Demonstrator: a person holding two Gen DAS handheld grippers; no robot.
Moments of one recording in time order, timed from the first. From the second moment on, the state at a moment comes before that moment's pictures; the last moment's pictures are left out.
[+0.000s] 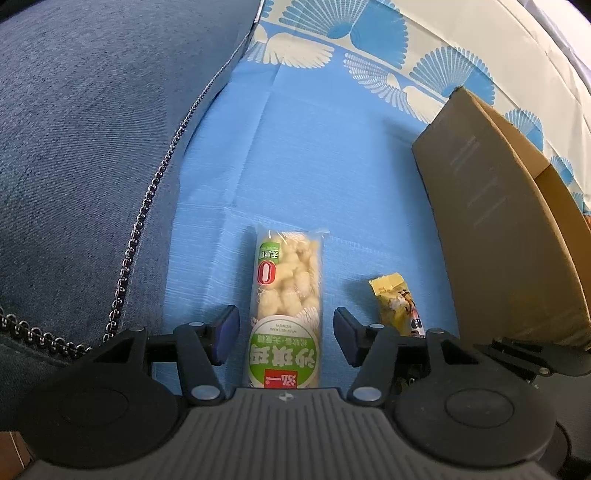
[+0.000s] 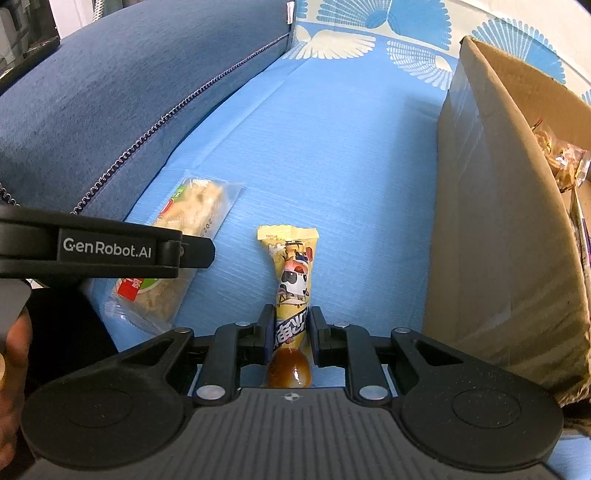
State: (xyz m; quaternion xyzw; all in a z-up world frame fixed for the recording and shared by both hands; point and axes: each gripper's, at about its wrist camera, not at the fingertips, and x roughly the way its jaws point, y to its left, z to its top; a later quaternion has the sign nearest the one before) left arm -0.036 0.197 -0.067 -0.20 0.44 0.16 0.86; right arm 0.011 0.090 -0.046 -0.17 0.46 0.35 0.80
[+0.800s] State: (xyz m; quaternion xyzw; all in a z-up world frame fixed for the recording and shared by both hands) left arm -0.043 0.177 -0.051 -0.15 0.36 0.16 0.91; right arm 0.014 0.062 0.012 -0.08 0.39 0.38 0.84
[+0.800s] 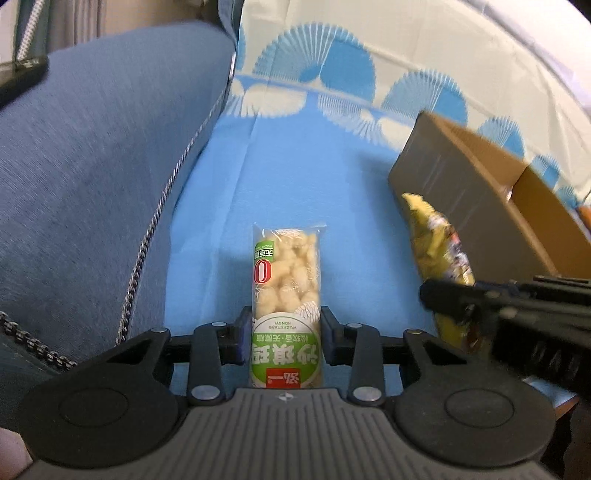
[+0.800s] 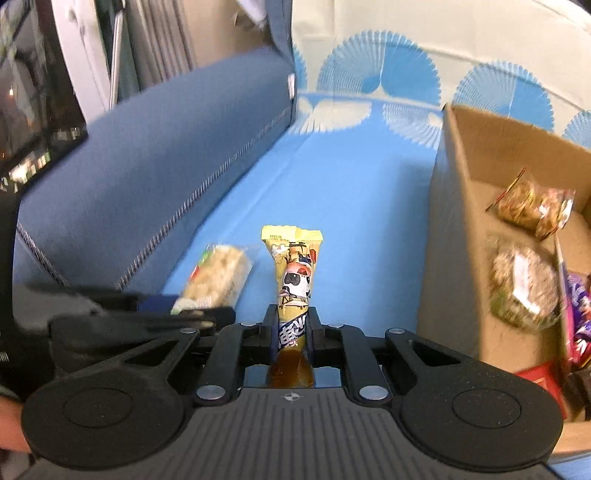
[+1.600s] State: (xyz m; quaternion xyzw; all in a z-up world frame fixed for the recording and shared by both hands) left arm 0.049 0.076 0.078 -0.16 0.24 0.07 0.96; right arm 0.091 -0.071 0.088 0.07 0.26 0.23 0.93
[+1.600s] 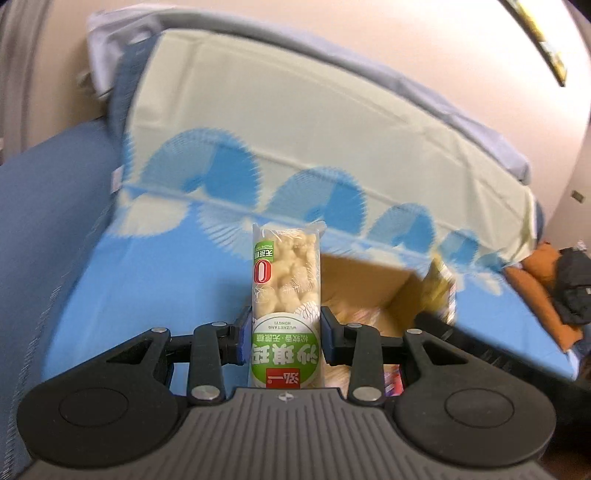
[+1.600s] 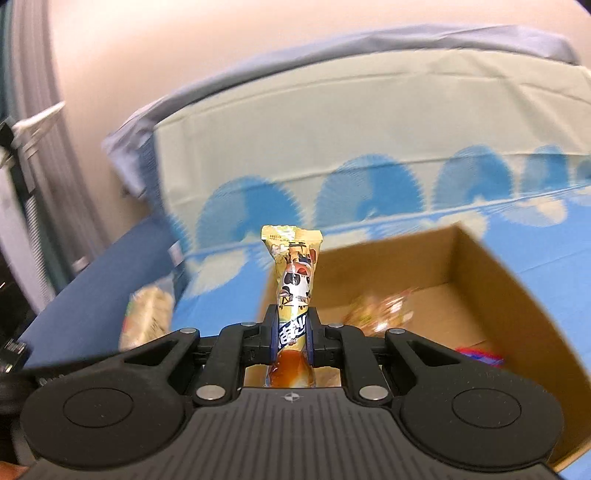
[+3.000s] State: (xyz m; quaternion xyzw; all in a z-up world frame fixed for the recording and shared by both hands) left arm 0.002 0.019 0.097 -0.13 0.19 0.00 0.97; right arm 0.080 -0.142 0.087 0.09 0.24 0.13 0.96
